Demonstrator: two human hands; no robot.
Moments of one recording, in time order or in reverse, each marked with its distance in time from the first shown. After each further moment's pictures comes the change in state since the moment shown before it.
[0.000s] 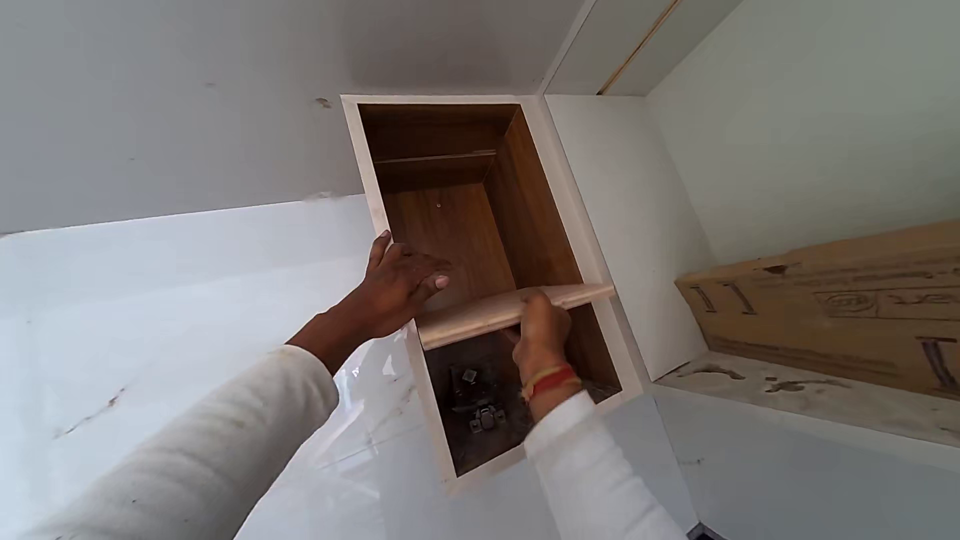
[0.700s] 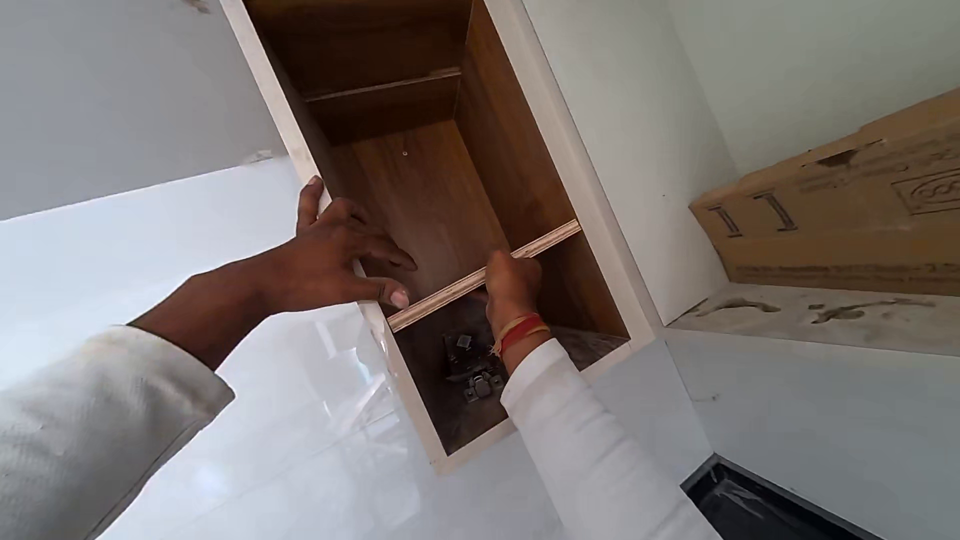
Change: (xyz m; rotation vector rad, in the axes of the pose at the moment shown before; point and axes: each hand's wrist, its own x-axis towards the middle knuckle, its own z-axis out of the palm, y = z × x) left_hand 0.001 -0.007 -0.017 0.071 -0.281 0.085; right_hand 0.068 0.029 0.027 -0.117 0.029 0.041
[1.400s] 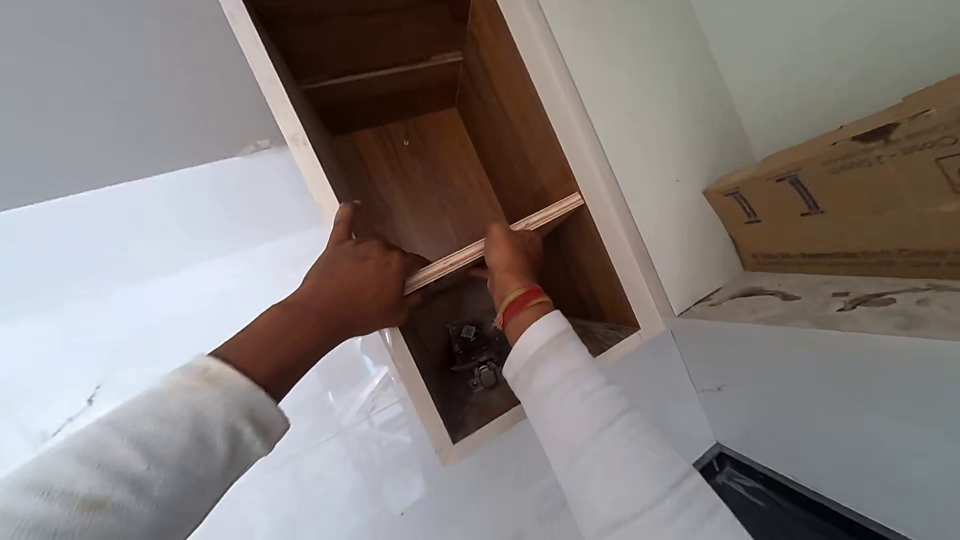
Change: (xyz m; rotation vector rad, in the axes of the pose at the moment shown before) left_hand 0.005 0.055 0.029 0.400 -0.135 -0.150; right_hand 0.004 -0.012 0.009 -0.093 -0.013 -0.040
